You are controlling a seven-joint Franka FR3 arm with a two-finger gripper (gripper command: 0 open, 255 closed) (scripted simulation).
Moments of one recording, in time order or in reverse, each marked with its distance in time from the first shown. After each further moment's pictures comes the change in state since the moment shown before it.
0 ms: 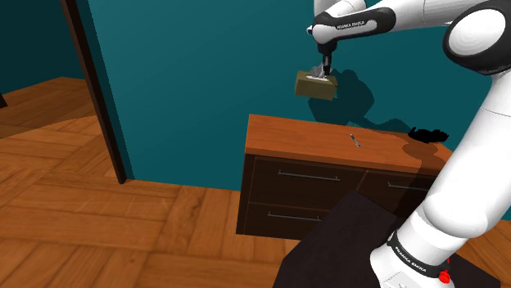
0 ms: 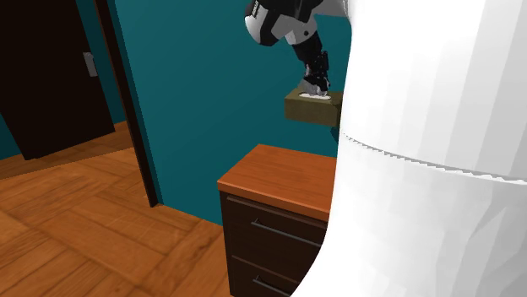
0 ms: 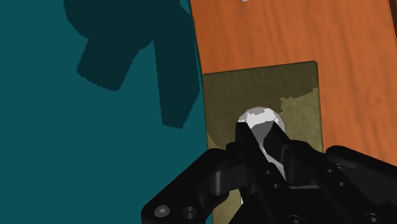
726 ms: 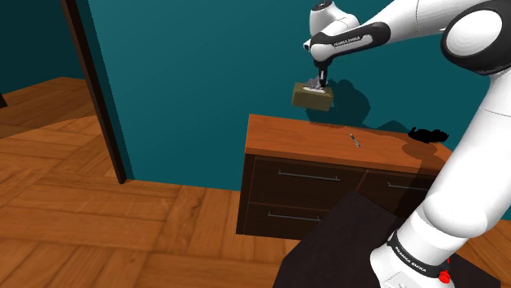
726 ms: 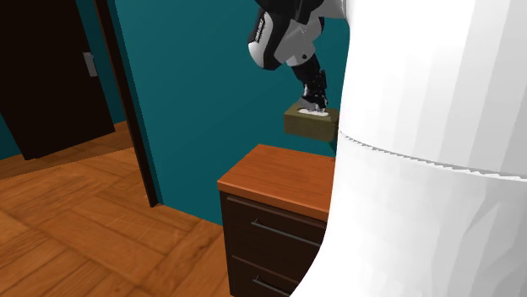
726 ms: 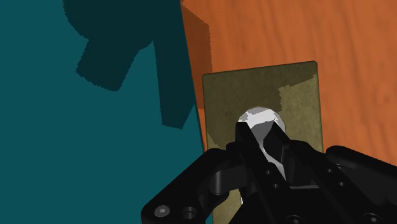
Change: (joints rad) arm -0.004 0.009 -0.005 -0.124 -0.026 0.117 0.069
